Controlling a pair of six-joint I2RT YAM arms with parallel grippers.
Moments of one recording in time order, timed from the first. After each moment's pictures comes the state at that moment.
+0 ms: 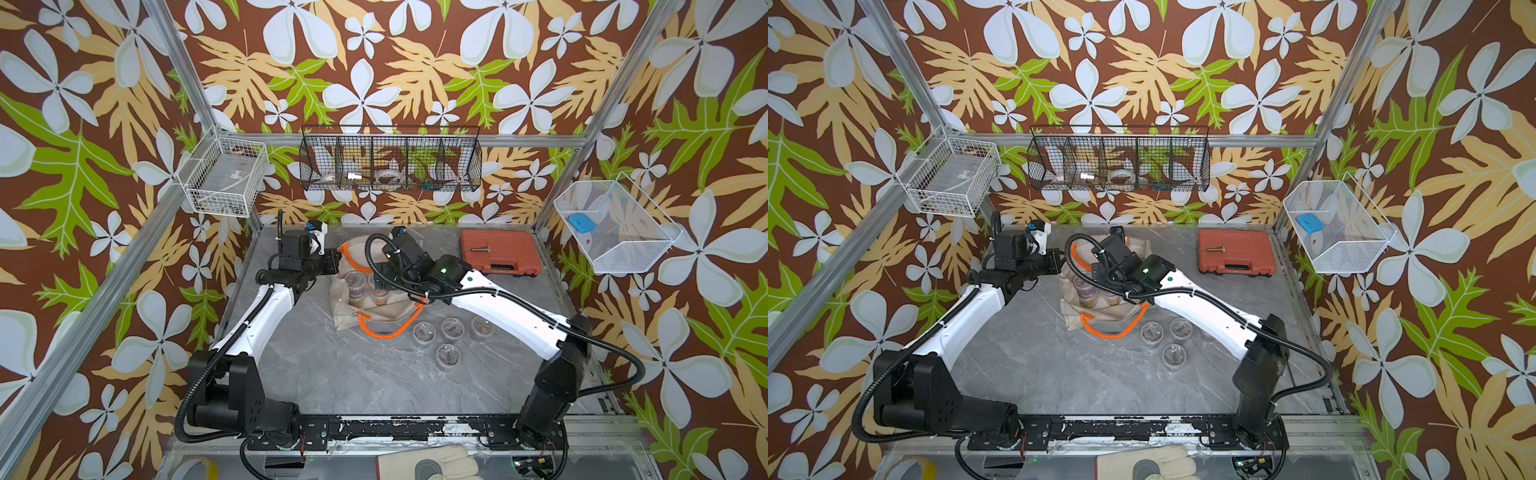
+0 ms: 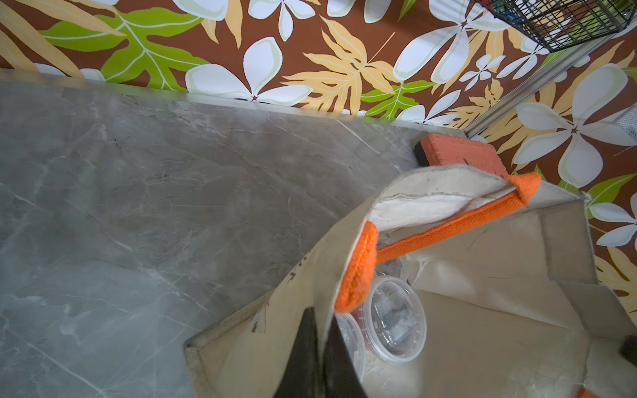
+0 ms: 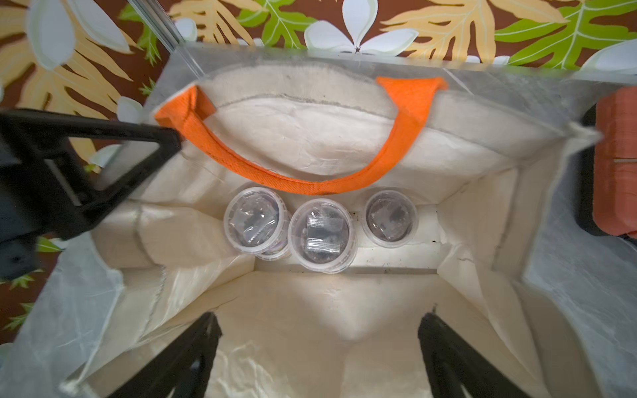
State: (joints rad) left arm -0.12 1.42 1.11 -0.24 0.34 -0.28; right arm 0.89 1.82 1.79 -0.80 0.33 0.54
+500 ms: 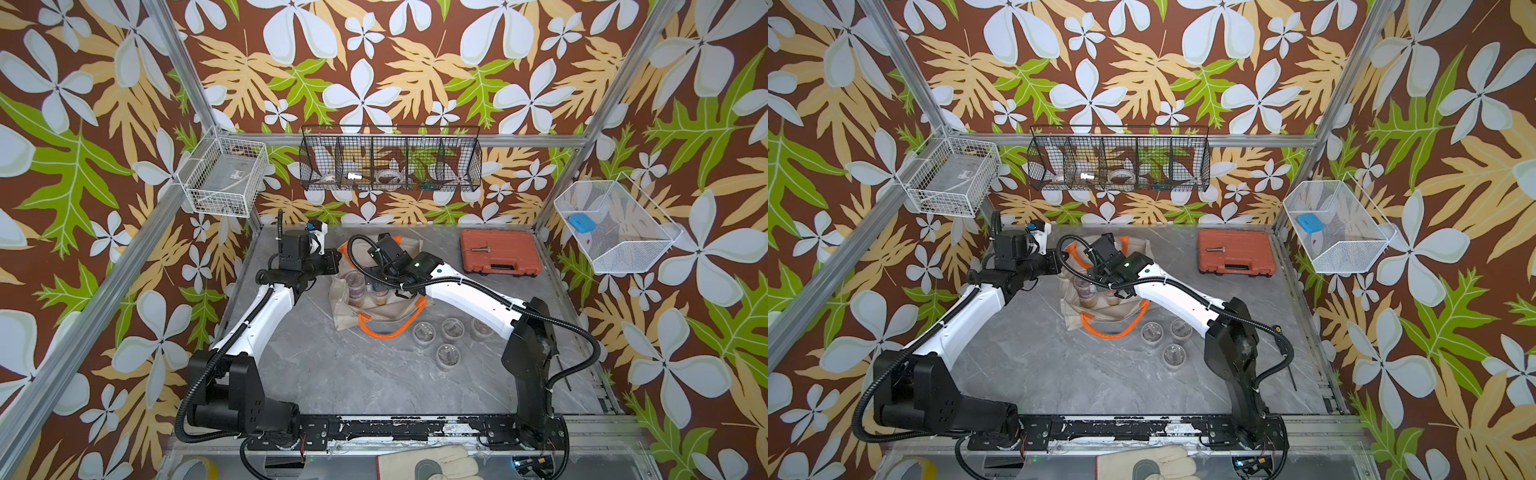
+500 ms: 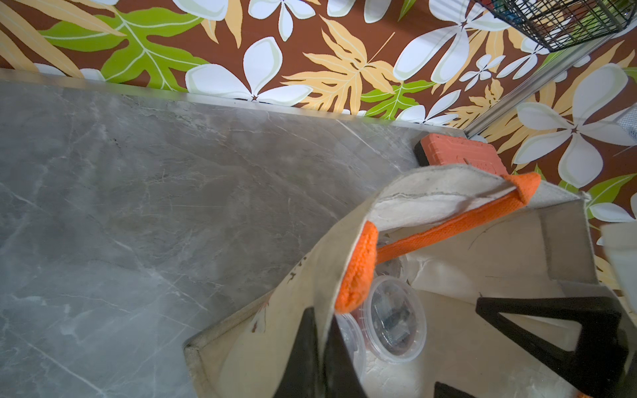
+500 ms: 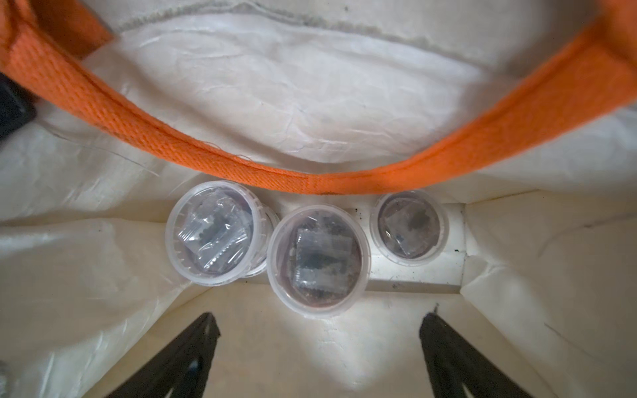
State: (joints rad) left arm -0.12 1.42 1.11 -0.24 0.34 -0.28; right arm 0.85 2.01 1.88 -0.78 0.27 0.50
